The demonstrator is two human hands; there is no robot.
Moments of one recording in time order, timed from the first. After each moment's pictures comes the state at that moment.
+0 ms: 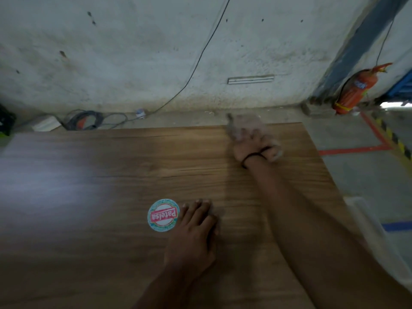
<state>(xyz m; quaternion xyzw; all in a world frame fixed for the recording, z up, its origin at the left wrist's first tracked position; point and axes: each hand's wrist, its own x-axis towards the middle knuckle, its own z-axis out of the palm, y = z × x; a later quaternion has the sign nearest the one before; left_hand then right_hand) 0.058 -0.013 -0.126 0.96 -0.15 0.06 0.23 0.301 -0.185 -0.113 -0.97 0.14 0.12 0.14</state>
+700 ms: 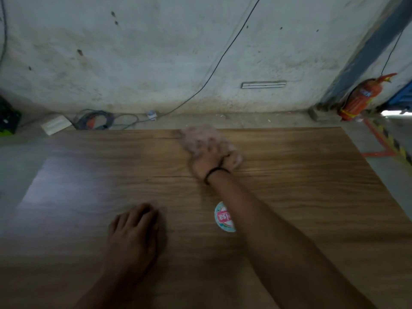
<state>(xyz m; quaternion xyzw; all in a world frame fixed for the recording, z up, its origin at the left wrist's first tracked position) 0.046 0.258 -0.116 0.99 -0.03 0.06 0.13 0.256 0.064 -0.114 -0.99 0.02 0.09 0.10</state>
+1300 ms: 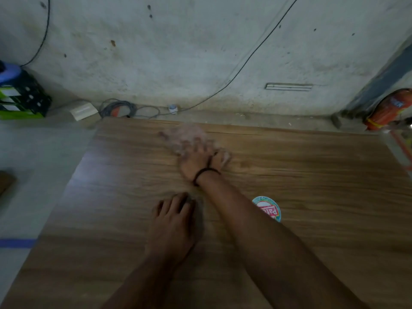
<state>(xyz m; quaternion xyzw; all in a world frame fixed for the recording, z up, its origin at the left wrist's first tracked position) 0.045 0.257 -0.112 0.99 -0.04 0.00 0.12 0.229 0.183 -0.122 -0.99 -0.09 0.09 0.10</state>
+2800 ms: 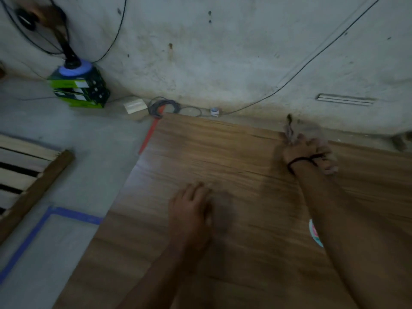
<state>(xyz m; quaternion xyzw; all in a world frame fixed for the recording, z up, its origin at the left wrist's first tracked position) 0.037 0.329 -0.104 0.96 0.07 0.11 0.26 0.313 0.091 -0.129 -0.97 0.20 0.06 0.14</state>
